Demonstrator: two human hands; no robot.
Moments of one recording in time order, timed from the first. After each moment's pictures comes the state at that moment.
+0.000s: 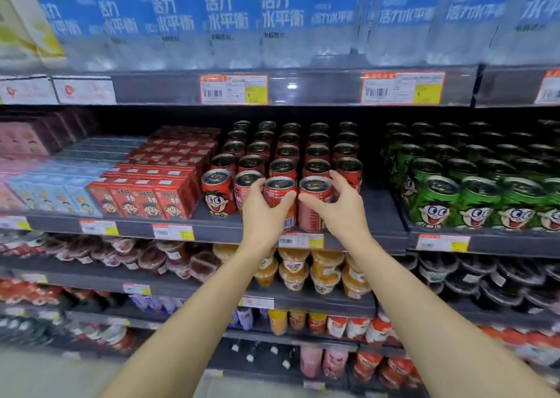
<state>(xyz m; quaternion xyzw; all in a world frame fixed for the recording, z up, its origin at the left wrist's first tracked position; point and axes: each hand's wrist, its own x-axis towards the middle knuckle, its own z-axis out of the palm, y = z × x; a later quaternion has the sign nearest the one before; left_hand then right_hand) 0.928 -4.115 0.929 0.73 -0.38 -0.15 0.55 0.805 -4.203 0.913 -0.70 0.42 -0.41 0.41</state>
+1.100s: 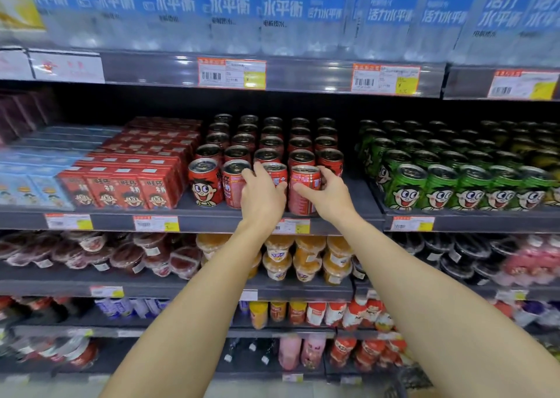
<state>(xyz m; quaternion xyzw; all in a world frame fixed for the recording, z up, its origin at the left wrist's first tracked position) 0.921 -4.126 0.936 0.82 -0.45 -0.04 0.36 0.803 -4.203 0.914 -0.70 0.46 -0.37 0.40</state>
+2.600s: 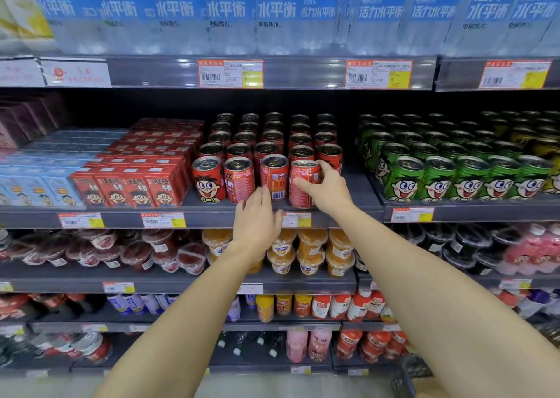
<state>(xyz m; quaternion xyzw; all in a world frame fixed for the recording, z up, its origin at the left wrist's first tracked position) 0.945 -4.105 0.867 0.78 -0.60 0.08 0.19 0.803 -4.192 0.925 -0.72 0.48 -0.34 0.37</state>
